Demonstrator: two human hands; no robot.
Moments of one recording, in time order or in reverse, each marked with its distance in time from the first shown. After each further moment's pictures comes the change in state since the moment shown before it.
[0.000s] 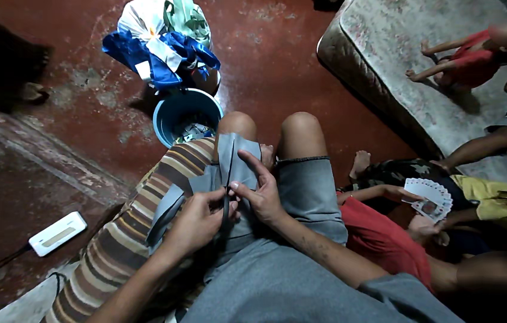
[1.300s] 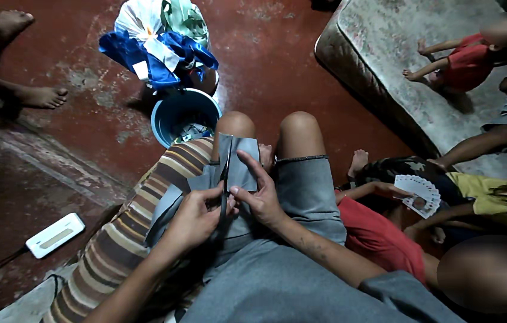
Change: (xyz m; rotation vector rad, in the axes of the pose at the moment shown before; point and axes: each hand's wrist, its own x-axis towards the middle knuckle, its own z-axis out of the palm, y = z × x) left_hand 0.002 -0.001 -0.002 -0.038 0.029 0.016; right_hand -0.004 0.006 -0.005 -0.060 -0.058 -0.105
